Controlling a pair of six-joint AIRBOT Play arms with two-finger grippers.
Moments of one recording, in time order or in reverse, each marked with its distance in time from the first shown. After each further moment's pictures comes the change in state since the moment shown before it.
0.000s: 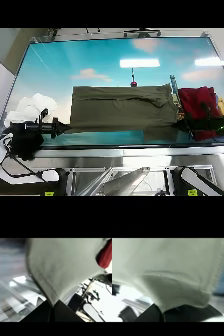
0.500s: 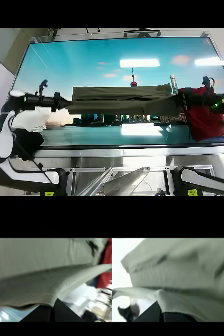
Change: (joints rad) left arm -0.255 -0.131 0.525 -0.009 0.073 -0.176; right arm 0.187 -0.257 0.327 0.243 -0.241 -0.029
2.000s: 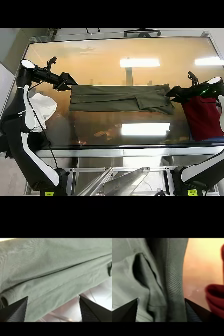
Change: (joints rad) left arm -0.120 -0.454 0.811 0.174 -0.201 -0.154; right arm 0.054 -0.467 0.444 -0.338 0.053 -0.043
